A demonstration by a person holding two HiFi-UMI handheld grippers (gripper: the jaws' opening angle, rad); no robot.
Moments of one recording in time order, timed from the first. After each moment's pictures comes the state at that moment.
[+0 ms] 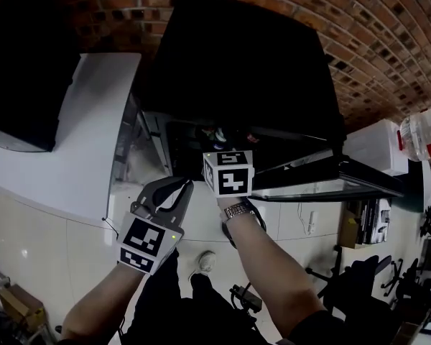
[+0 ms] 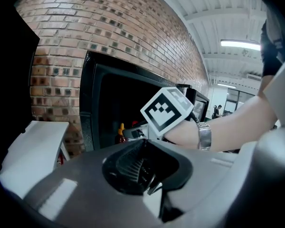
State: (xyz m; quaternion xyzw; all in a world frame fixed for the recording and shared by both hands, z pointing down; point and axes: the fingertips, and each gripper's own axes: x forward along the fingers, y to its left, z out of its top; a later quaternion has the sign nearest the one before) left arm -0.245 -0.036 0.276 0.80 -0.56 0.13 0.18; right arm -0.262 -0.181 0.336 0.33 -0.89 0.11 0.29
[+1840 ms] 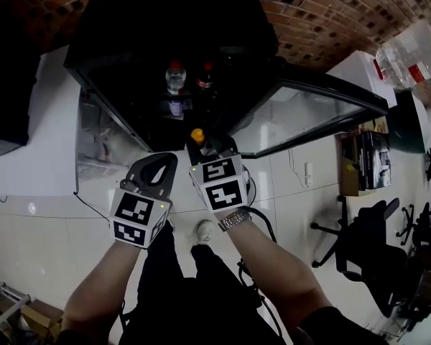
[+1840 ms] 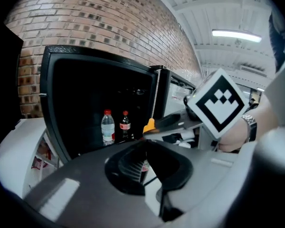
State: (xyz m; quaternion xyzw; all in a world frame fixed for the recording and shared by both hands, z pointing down) left arm -0.139 -0.012 0.313 0.81 -0.53 0.17 0.18; right arm -0.116 -0.077 0.334 0.33 -0.89 0.11 0.29
